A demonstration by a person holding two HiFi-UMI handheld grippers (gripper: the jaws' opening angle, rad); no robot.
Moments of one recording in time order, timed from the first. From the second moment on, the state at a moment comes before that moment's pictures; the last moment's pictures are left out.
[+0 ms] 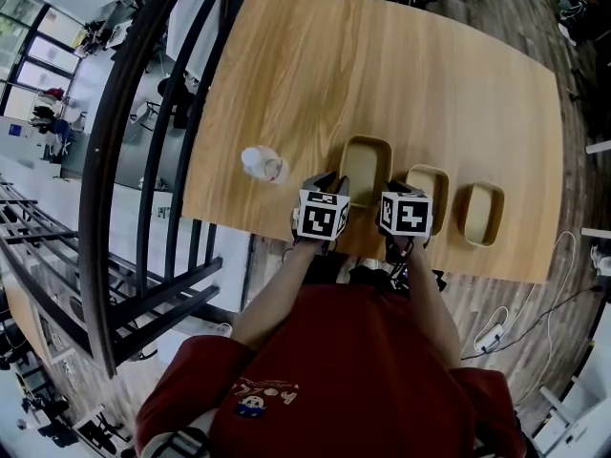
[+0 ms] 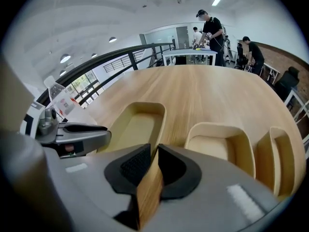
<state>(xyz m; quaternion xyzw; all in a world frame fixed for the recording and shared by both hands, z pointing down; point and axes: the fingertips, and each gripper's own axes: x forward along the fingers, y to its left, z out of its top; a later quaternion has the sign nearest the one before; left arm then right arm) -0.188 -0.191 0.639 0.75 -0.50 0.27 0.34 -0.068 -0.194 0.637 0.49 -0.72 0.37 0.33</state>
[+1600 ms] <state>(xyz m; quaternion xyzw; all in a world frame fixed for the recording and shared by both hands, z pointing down) -0.121 -0.187 0.576 0.80 -0.47 0.24 0.29 -0.004 -0.182 0.577 0.56 -0.73 0.33 0.22</state>
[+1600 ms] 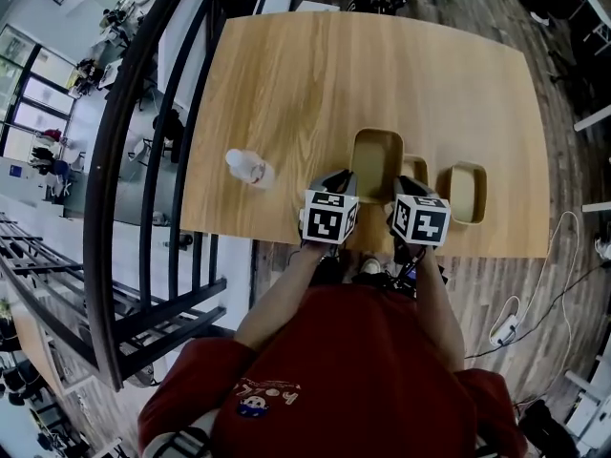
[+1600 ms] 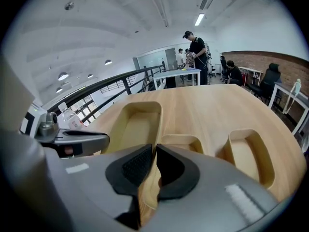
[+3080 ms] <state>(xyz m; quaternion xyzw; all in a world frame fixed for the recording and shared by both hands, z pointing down) -0.032 -0.144 0.614 0.79 -0.41 0.31 0.32 0.082 -0.147 0.603 0.56 -0.69 0.37 0.26</state>
